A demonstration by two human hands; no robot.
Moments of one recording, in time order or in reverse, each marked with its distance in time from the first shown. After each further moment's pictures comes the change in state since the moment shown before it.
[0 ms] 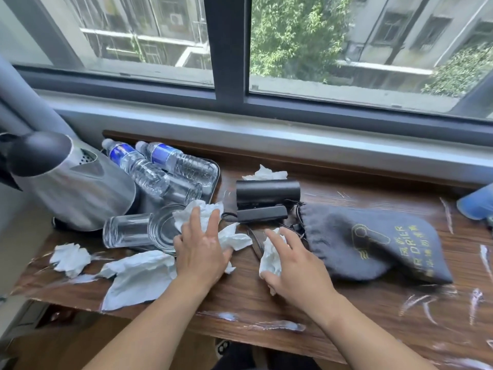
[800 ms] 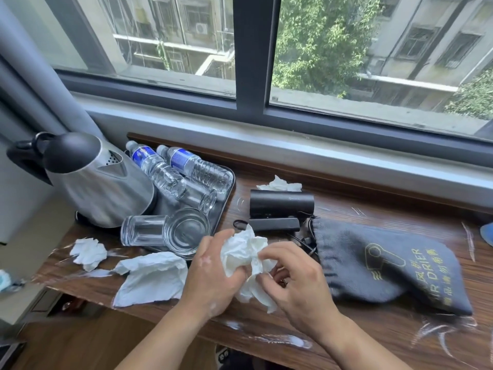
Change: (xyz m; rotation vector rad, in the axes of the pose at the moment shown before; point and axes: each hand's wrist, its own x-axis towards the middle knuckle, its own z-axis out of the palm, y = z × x) left_hand -0.044 -0.005 -0.027 -0.565 -0.023 0.061; right_hand -0.003 -0.027 -0.013 0.596 0.359 -0.327
